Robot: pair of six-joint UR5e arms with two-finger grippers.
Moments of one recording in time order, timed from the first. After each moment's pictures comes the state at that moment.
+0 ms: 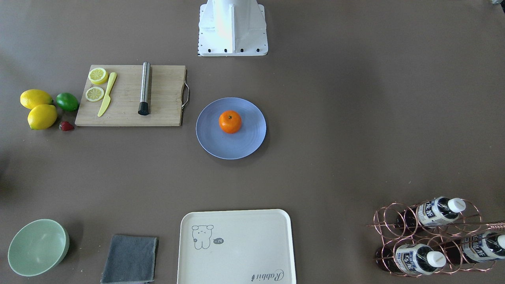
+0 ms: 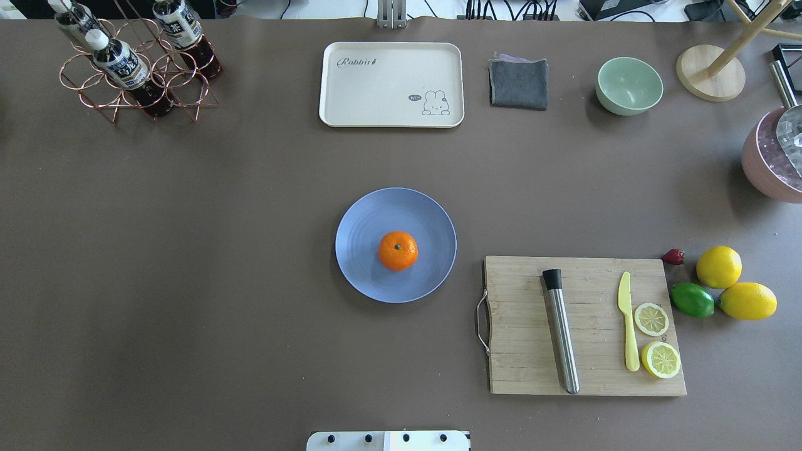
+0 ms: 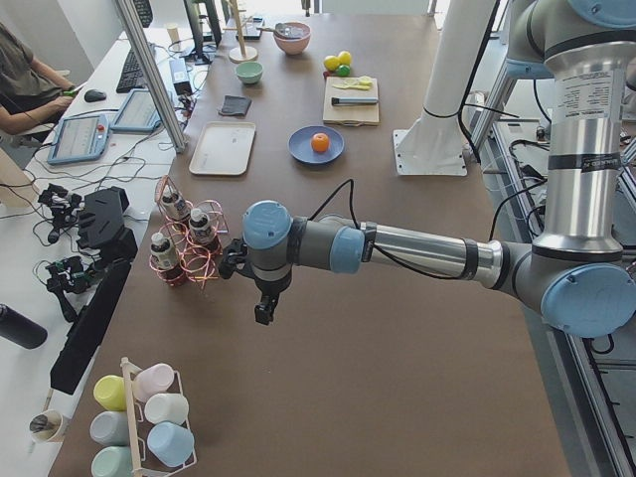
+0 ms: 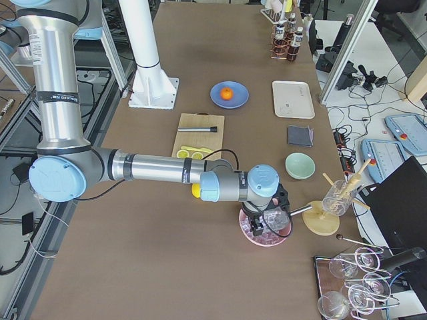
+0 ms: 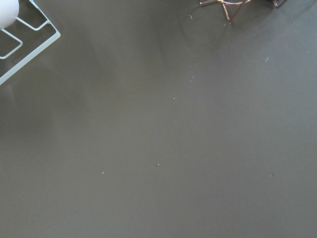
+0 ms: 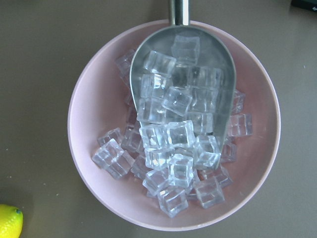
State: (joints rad) left arm -1.54 -1.50 -1.72 -1.67 -2.40 0.15; right arm 1.57 -1.53 1.47 -1.48 2.40 -0.25
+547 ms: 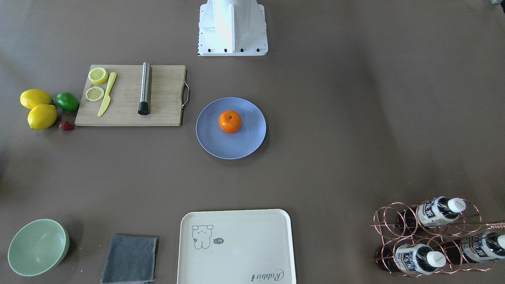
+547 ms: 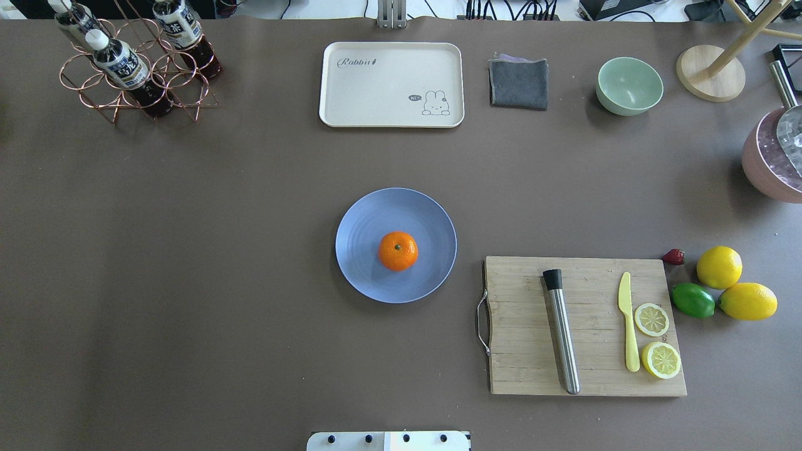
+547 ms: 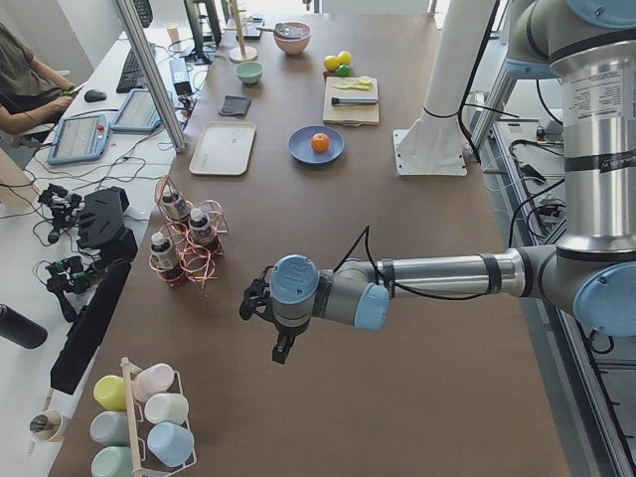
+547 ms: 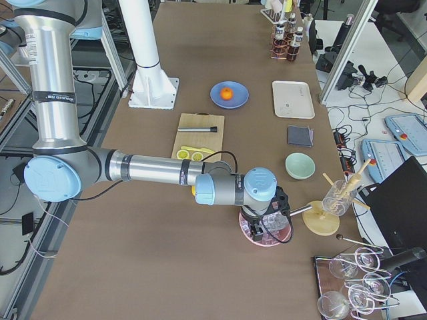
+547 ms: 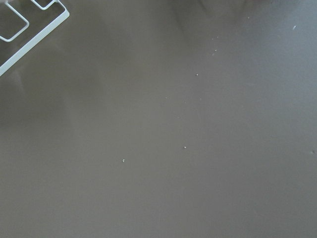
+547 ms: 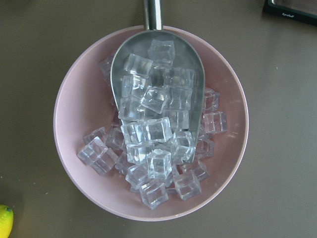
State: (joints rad) left arm -1.54 -1.43 -1.61 -1.87 -2.40 0.11; right arm 1.59 -1.52 1.48 -1.48 2.39 -0.26
